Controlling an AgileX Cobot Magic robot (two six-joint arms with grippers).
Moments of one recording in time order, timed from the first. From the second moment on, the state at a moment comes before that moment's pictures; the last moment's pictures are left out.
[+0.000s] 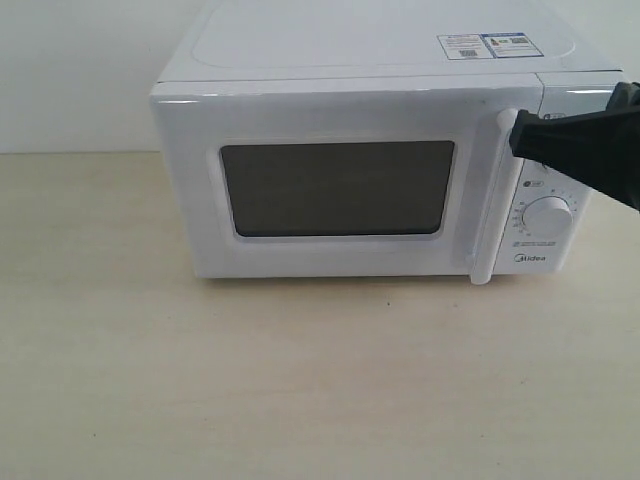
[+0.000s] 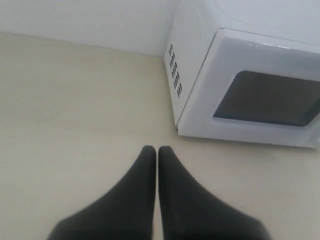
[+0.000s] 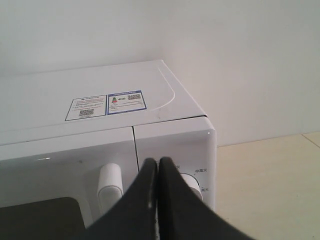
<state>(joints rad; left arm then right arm) -0.24 0.26 -0.65 0.23 0.91 -0.48 0.85 1.15 -0.52 1.36 -1.13 -0.89</state>
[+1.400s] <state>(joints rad) -0.13 0.00 0.00 -0.08 0.09 -0.08 0.85 1.15 -0.52 1.36 -1.13 -0.89</state>
